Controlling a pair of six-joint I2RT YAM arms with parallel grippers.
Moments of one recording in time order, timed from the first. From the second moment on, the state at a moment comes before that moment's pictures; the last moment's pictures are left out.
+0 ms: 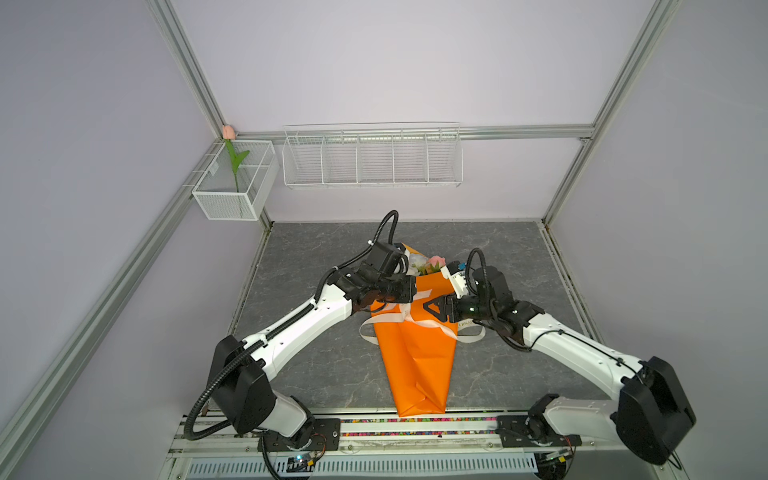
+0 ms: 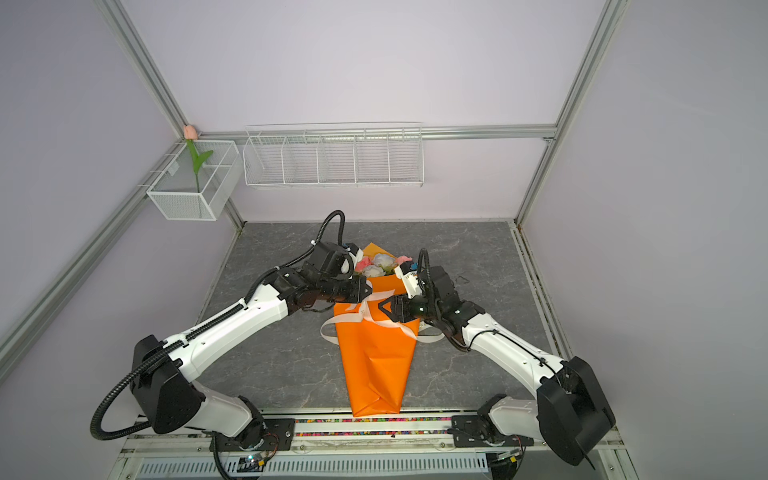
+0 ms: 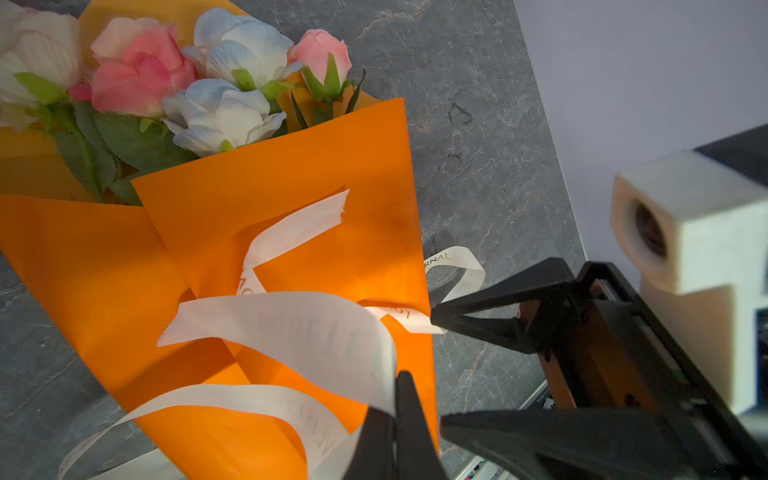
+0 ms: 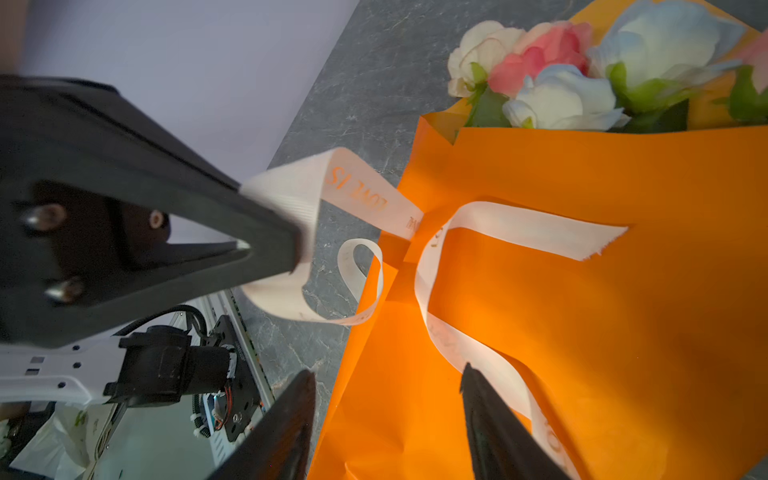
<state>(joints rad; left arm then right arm) -0.77 1.50 1.32 -0.61 0.22 -0.55 0.60 1.28 0.82 -0.13 -0.48 0.42</state>
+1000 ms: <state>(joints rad) -0.77 1.54 1.34 -0.65 0.28 -0.53 0.78 1.23 0.57 0.24 -0.13 0.51</state>
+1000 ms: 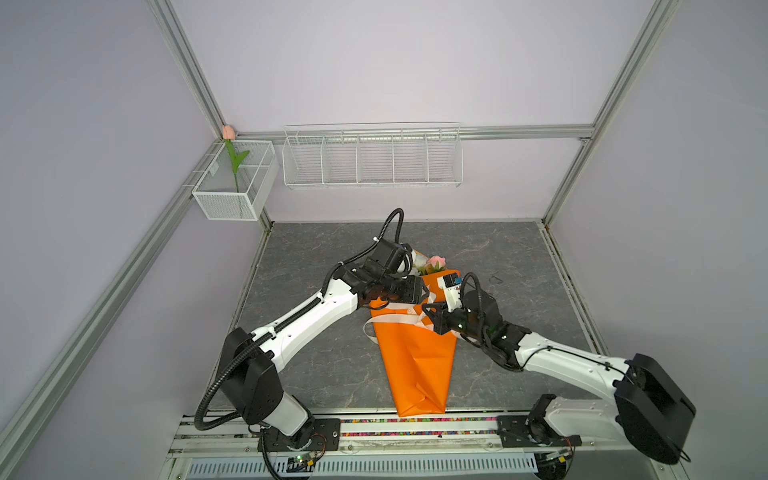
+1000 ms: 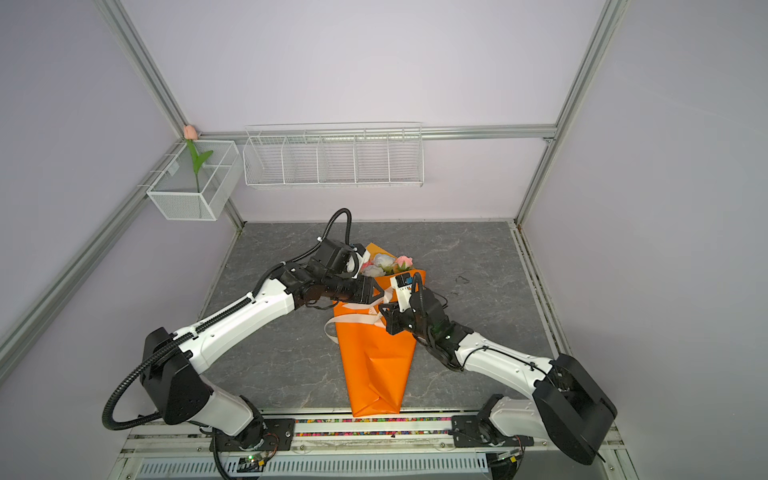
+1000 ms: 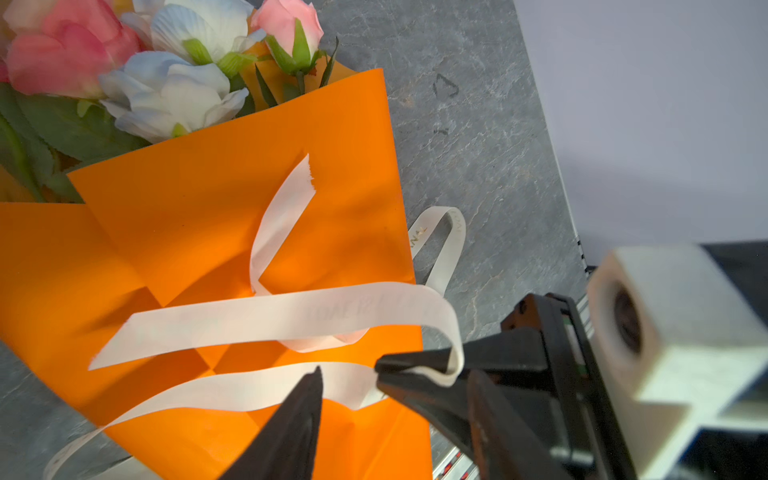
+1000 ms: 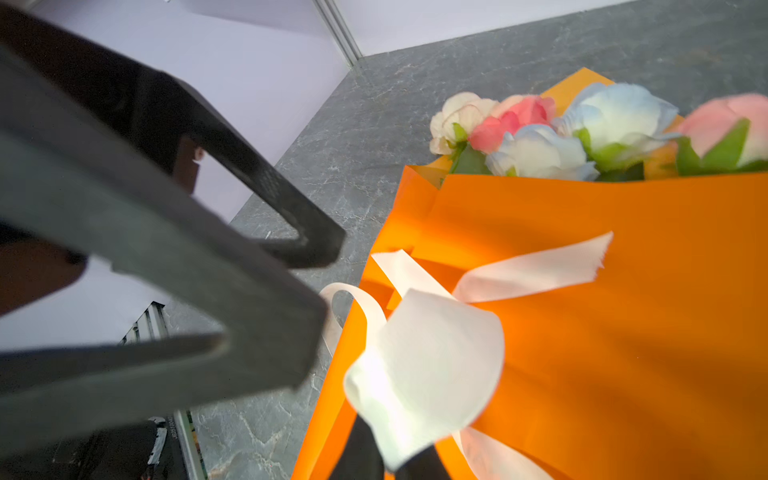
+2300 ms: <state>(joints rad) -0.80 1.89 1.42 -0.79 0.28 -0.47 0.84 1.26 0.53 0.17 0.00 0.65</state>
